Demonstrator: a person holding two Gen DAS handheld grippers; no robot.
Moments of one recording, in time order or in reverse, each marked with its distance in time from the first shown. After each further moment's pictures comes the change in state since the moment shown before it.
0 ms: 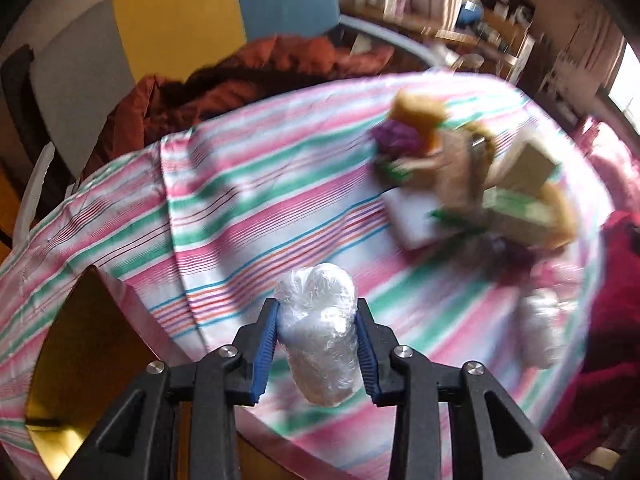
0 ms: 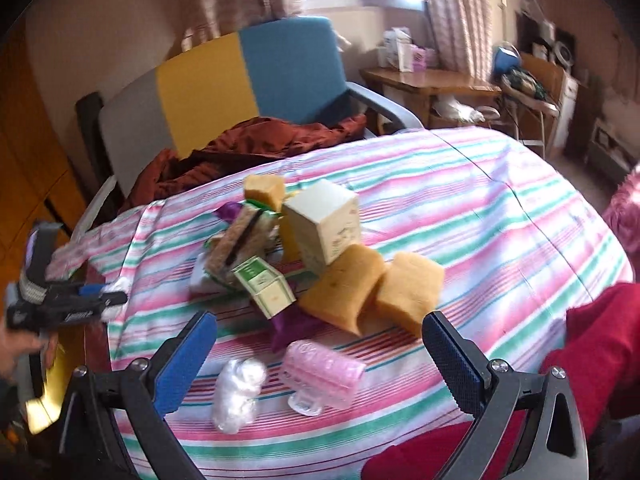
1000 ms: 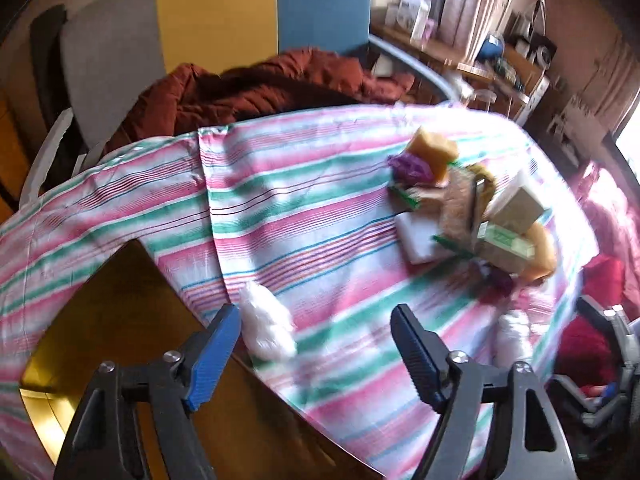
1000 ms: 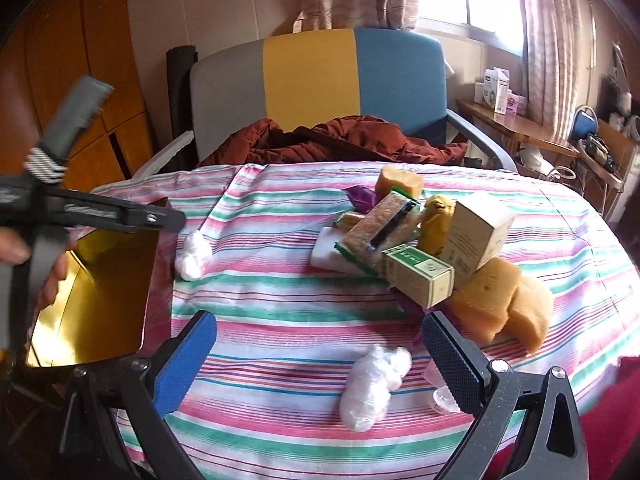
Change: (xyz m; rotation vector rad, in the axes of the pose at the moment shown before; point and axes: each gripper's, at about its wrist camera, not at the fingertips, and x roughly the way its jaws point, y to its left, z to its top) left arm -0.018 0.041 0.008 -0.119 0.026 -0.007; right arm 0.005 0.118 -0.047 -0.300 -0.054 0.159
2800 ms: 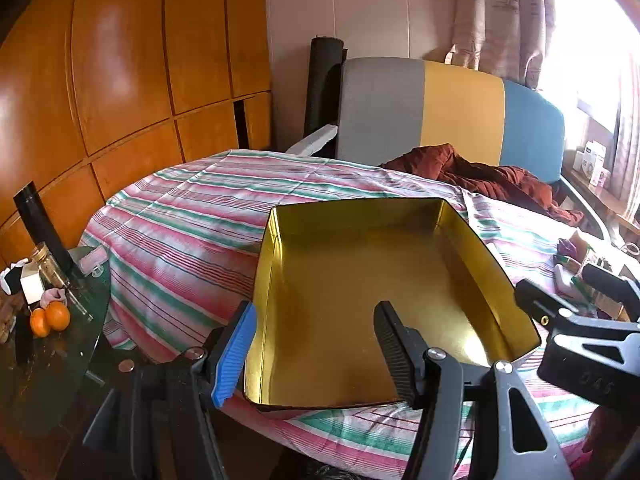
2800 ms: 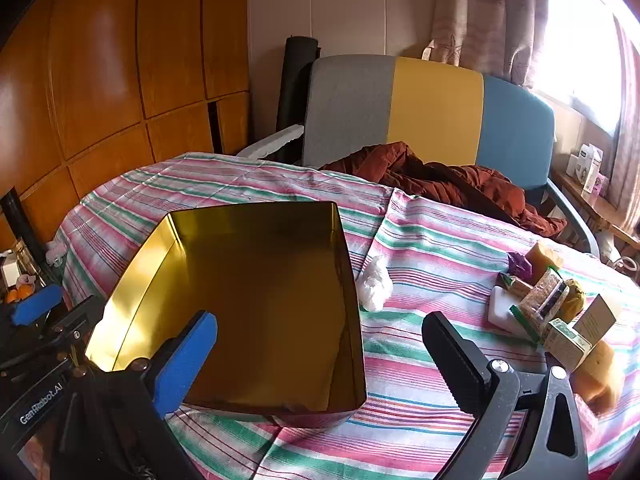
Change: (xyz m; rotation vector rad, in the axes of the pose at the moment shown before) left arm -0.153 0.041 -0.246 -0.566 -0.416 0.585; right arm 0.005 0.194 -0.007 -0.291 -0.054 0.202
